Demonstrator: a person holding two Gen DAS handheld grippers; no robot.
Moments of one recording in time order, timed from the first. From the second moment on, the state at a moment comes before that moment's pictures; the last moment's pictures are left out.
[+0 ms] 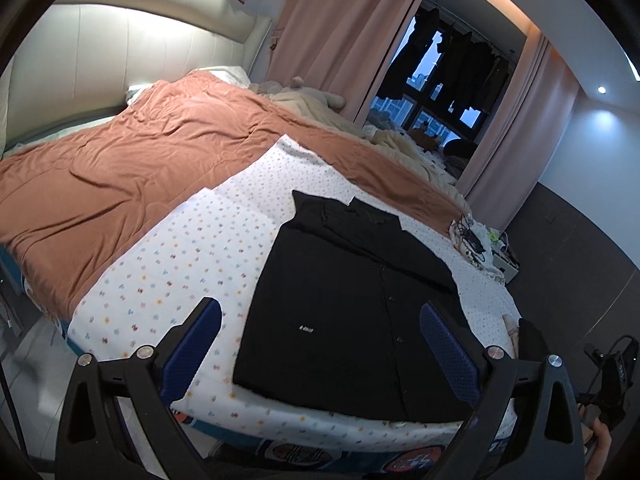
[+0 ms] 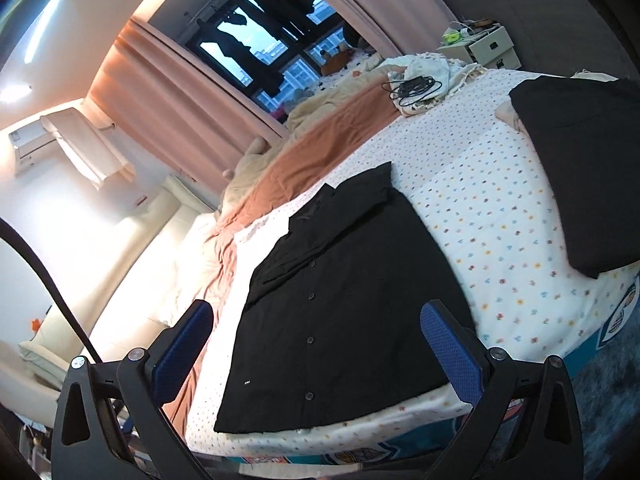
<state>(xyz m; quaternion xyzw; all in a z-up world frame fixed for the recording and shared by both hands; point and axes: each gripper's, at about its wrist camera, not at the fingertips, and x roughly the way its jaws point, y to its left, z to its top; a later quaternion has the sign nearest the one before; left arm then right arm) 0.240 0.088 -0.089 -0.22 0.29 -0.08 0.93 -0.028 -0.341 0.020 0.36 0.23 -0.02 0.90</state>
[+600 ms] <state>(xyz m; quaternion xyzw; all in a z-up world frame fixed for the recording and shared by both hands) 0.273 0.115 -0.202 -0.27 0.41 -0.11 0.86 -0.016 -0.413 -0.100 0.36 0.35 -0.03 0.86</state>
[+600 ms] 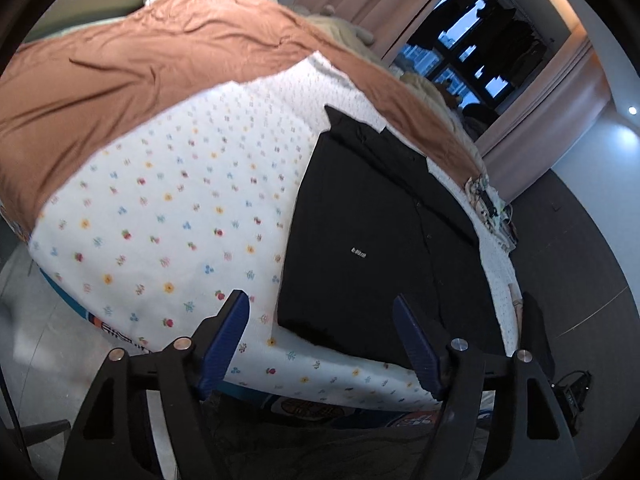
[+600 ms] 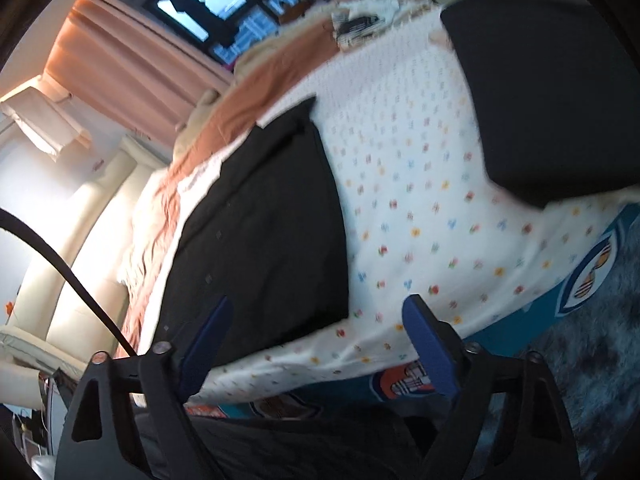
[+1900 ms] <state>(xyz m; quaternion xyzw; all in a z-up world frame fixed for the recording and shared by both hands) 0.278 0.102 -0.207 -0.32 0.40 -0.14 0.84 0.053 -0.363 -0.125 0.37 0.30 0.04 0.88</state>
